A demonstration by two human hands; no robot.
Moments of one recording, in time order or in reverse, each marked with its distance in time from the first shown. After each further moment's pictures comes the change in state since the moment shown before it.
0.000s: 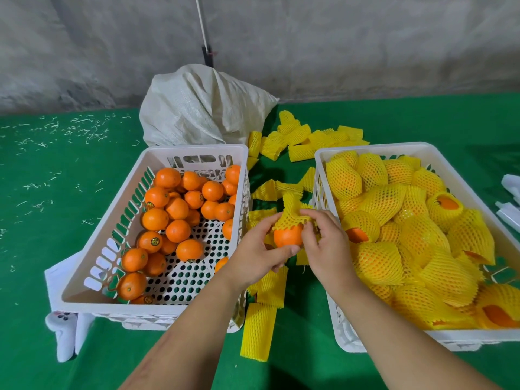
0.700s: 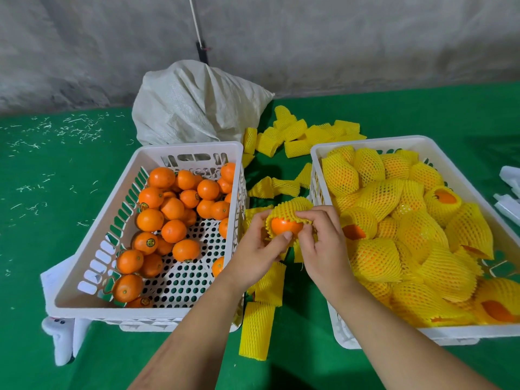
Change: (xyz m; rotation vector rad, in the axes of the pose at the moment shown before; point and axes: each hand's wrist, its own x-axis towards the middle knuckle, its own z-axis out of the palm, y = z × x) left_hand 0.003 -0.004 0.009 0.010 0.090 0.025; right_hand -0.004 -0.010 -0.003 0.003 0.081 -0.110
